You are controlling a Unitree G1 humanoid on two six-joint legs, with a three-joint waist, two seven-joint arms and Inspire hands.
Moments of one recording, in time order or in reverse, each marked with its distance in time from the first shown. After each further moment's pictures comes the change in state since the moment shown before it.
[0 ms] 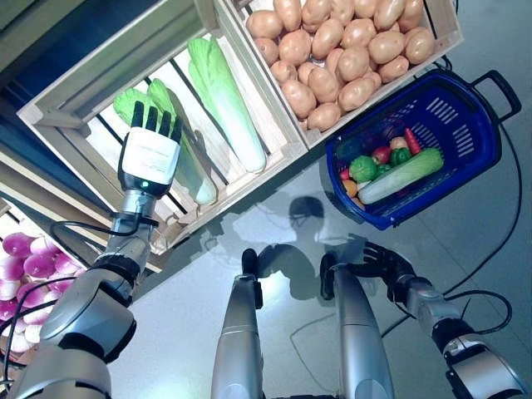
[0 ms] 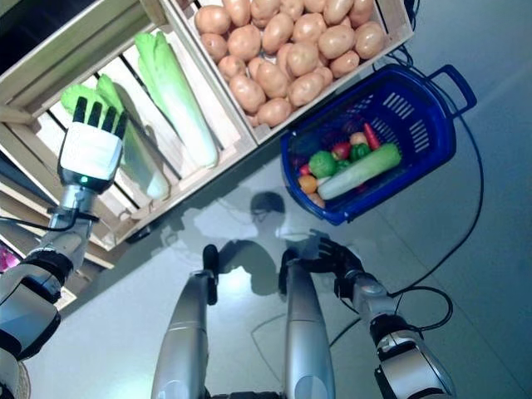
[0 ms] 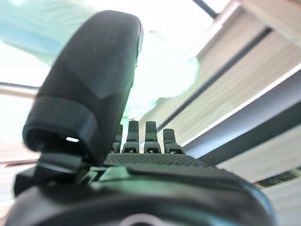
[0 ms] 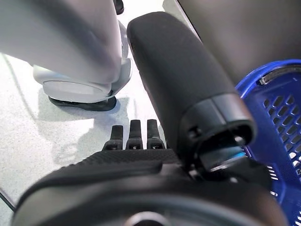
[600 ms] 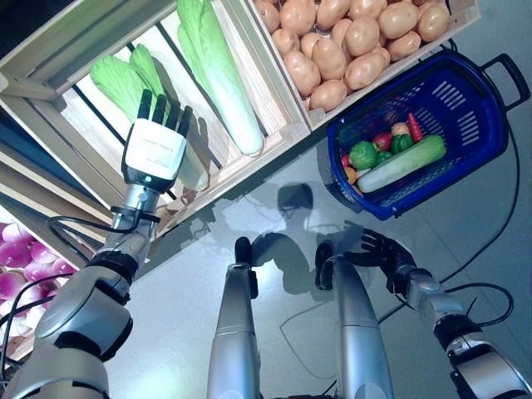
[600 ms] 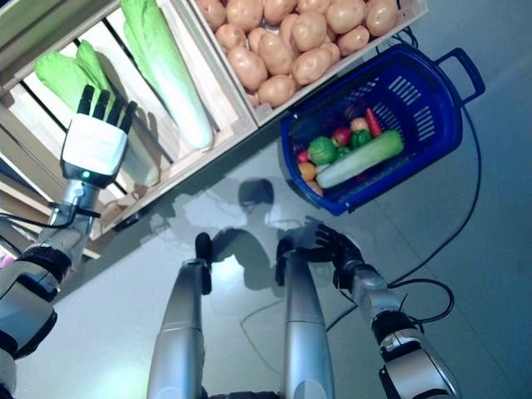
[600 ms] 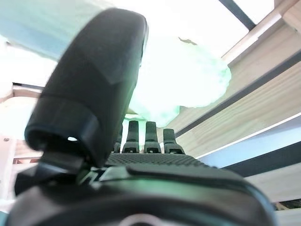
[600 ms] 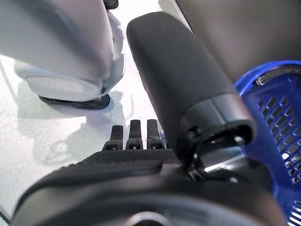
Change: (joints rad) left arm -0.017 0.041 -0.012 -0.035 0.017 -0.014 0.022; right arm 0.010 -0.029 -0.002 -0.108 0.045 0.000 -0.022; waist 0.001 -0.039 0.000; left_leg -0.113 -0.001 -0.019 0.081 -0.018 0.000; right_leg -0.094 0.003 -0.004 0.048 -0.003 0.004
